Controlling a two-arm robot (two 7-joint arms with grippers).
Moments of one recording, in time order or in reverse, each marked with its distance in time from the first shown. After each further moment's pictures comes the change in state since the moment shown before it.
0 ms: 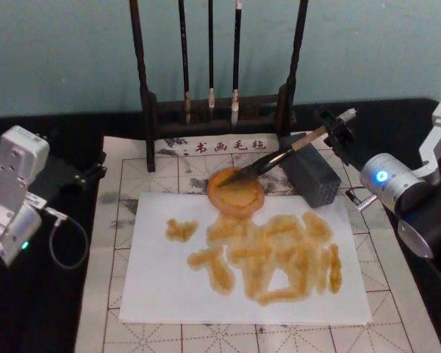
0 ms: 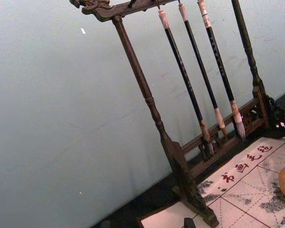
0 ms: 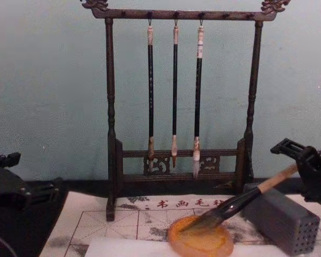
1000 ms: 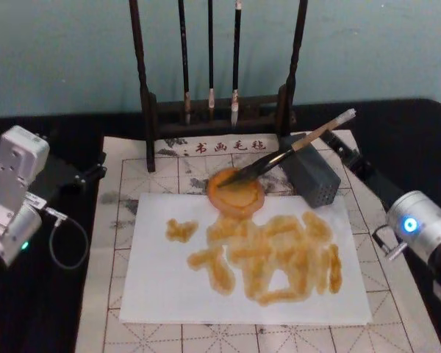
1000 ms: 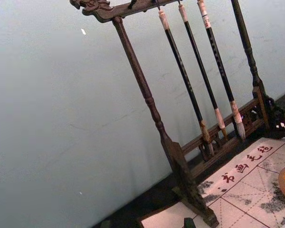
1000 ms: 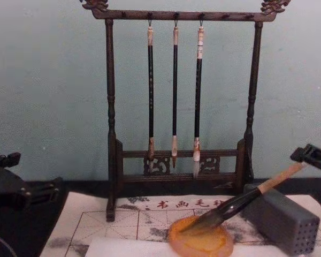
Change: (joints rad) left arm 0.000 0.000 0.000 0.000 0.000 0.000 0.000; right arm -0.260 0.212 -0.034 -0.388 -0.115 -0.133 -0.004
